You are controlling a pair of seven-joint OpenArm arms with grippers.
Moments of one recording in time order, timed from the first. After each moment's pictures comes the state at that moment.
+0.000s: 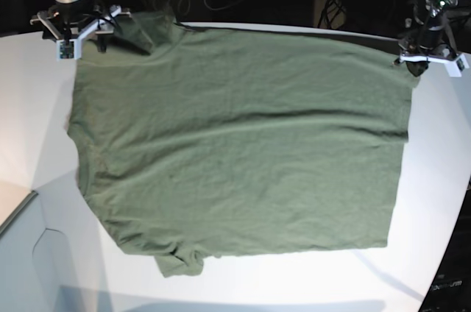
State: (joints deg) left arm 22.4 -4.4 -35.0 87.4 -30.7 -7.9 25.0; right arm -35.9 -5.8 25.4 105.5 -8.0 19.2 -21.5
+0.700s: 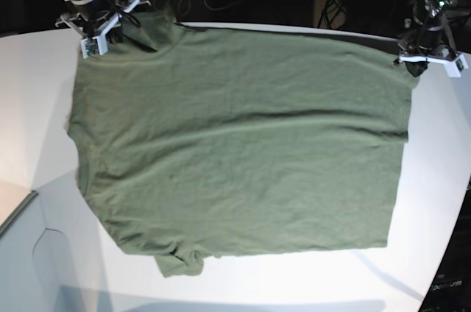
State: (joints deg) left arm 22.3 -4.3 -35.0 87.4 -30.5 -7.9 25.0; right arm -32.1 -5.7 25.6 96.9 -8.4 31.6 -22.0
